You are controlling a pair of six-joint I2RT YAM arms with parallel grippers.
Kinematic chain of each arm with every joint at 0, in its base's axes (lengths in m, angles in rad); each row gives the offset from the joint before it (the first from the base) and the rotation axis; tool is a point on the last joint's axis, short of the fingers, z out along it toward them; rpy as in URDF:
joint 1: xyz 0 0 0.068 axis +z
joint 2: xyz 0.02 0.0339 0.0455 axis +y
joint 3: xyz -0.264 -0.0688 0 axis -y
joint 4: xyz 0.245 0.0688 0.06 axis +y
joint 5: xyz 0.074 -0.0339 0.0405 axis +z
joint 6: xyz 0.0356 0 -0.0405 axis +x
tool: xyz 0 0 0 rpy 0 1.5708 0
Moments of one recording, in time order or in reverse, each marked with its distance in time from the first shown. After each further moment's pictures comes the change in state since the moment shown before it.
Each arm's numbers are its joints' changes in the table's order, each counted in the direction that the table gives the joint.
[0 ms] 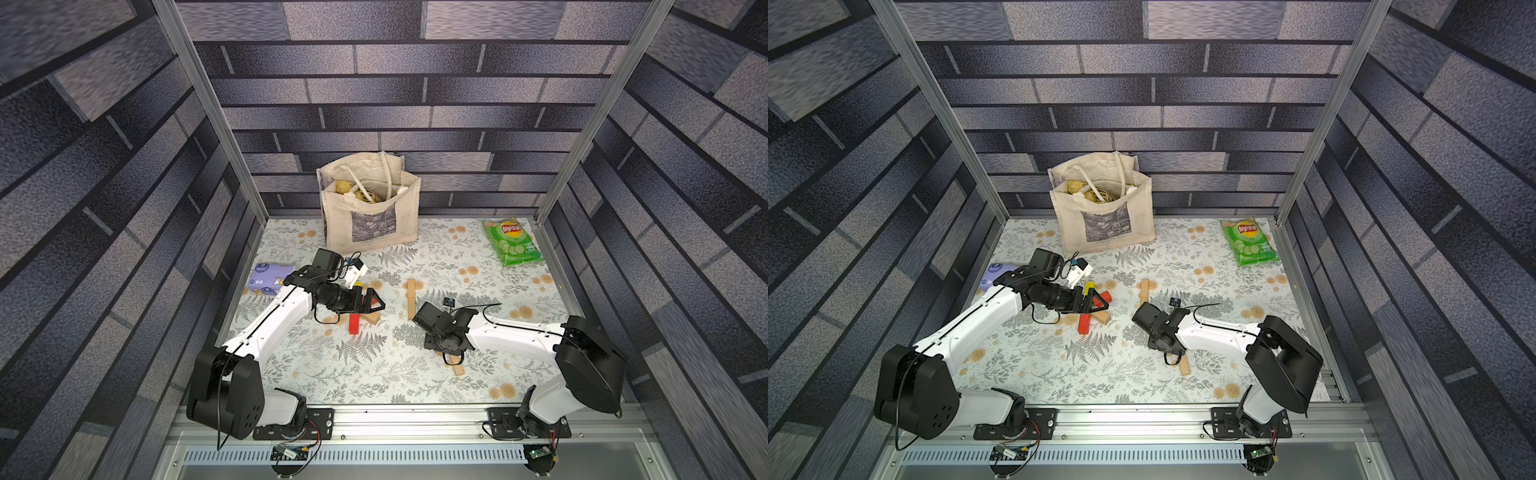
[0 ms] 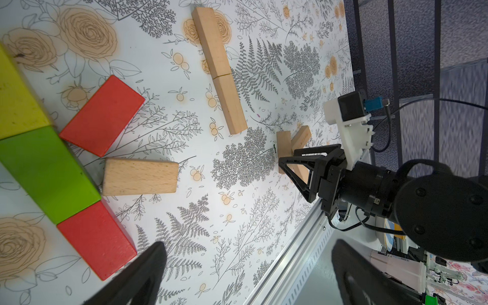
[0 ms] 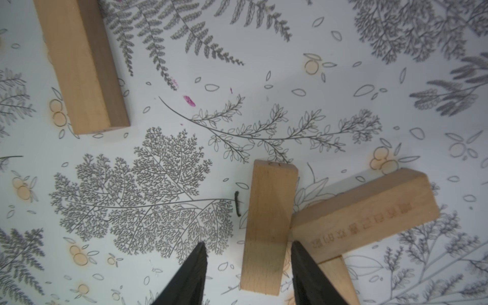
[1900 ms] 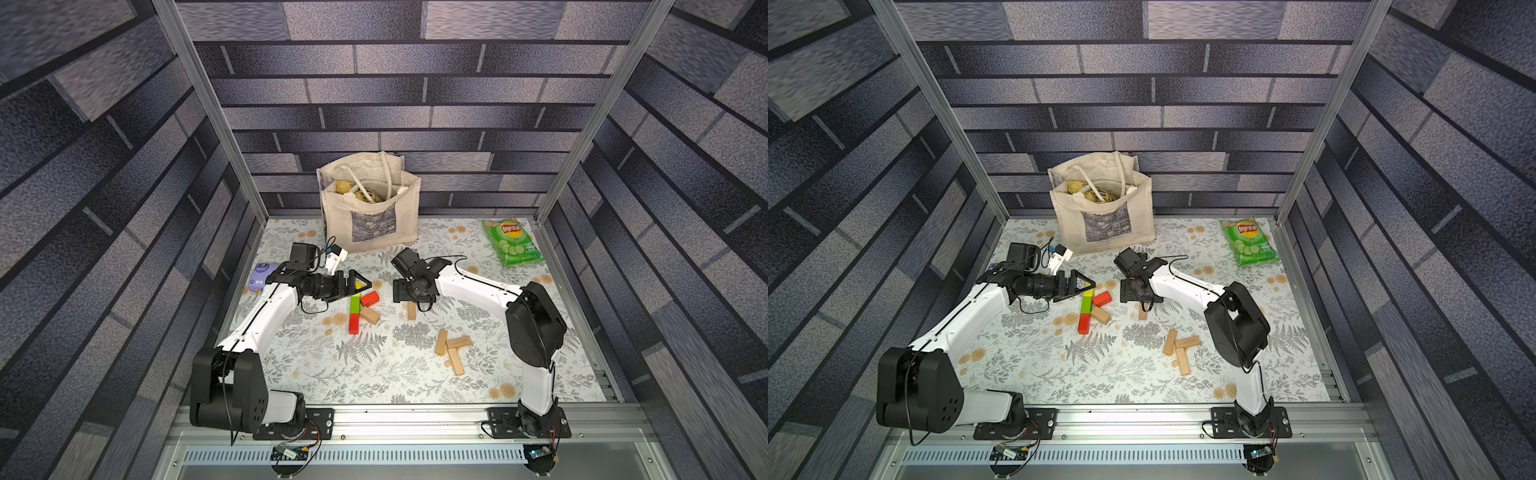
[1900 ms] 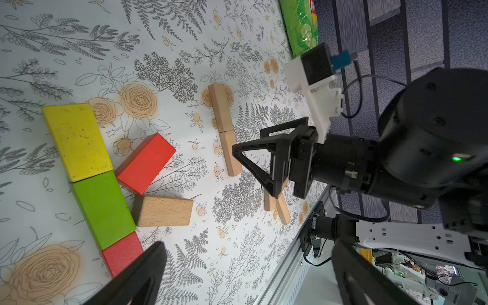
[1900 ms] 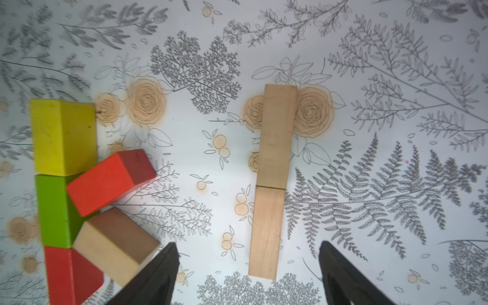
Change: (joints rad) left arm 0.191 0.011 -0.008 -0.137 -0.154 -0.072; right arm -0.166 0.347 0.623 0.076 0.105 -0.436
